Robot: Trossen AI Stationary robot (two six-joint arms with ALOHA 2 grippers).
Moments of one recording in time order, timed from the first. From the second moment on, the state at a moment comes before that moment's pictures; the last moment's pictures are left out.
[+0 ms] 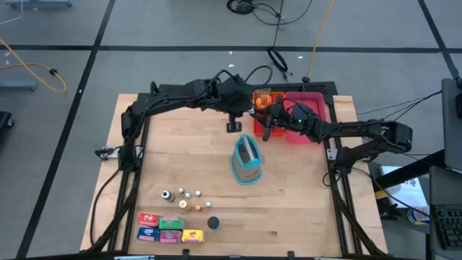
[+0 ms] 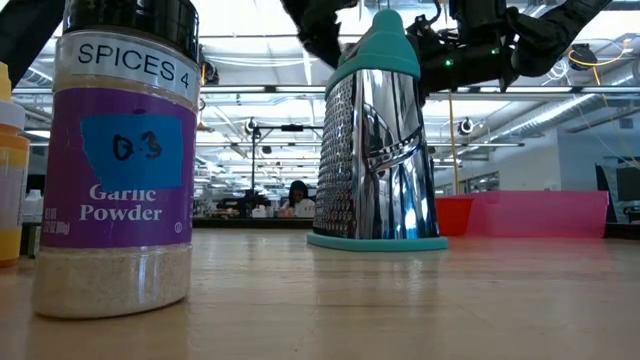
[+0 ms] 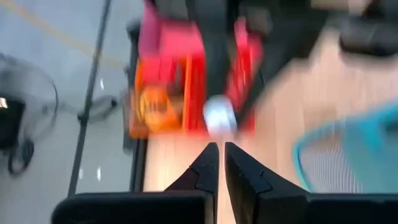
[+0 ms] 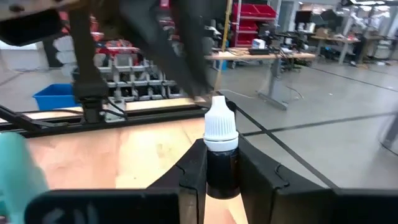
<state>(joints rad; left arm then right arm) 0.26 1.97 2.14 -1.03 -0.13 0.36 -0.38 1.31 0.61 0.68 -0.05 -0.04</state>
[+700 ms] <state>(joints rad) 0.26 1.85 2.08 -1.43 -0.16 0.15 -0.49 1.14 0.26 0.57 0.03 0.12</state>
